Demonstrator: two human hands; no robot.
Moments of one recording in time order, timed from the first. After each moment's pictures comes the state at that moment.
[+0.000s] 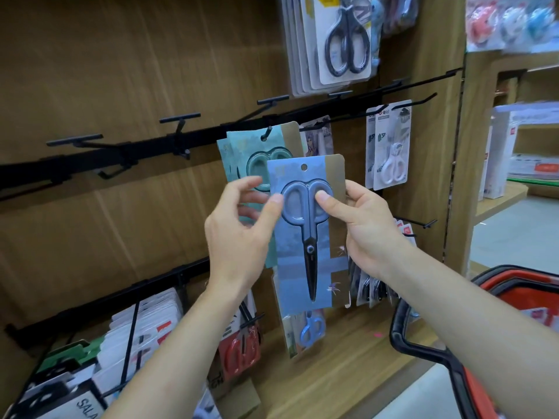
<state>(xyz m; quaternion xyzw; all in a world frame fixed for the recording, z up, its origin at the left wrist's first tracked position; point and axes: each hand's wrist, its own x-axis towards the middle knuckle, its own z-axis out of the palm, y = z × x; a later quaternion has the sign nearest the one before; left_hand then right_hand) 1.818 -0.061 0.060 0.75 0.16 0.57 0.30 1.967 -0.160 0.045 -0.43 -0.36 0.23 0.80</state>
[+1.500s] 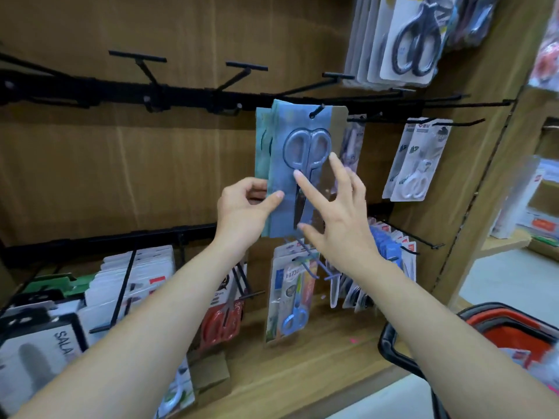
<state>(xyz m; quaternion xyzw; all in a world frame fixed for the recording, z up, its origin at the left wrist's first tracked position) 1.827 0.002 0.030 0.70 0.26 0.52 0.42 1.973 -0.111 0.013 -0.70 -0.57 -0.33 0.27</state>
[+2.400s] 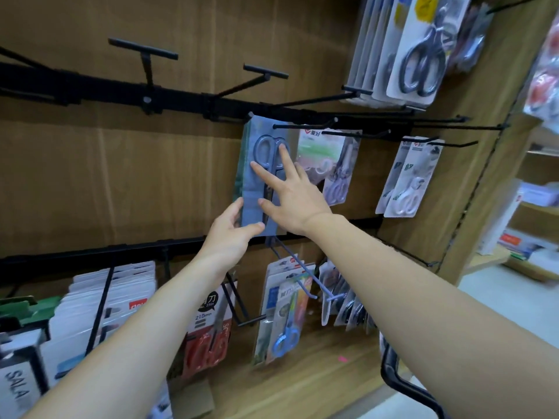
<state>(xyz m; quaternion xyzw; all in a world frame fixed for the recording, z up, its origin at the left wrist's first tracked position) 1.819 0.038 0.012 0.69 0.26 0.37 0.57 1.966 -0.013 0.070 -0.77 -0.59 -0.18 0.12</state>
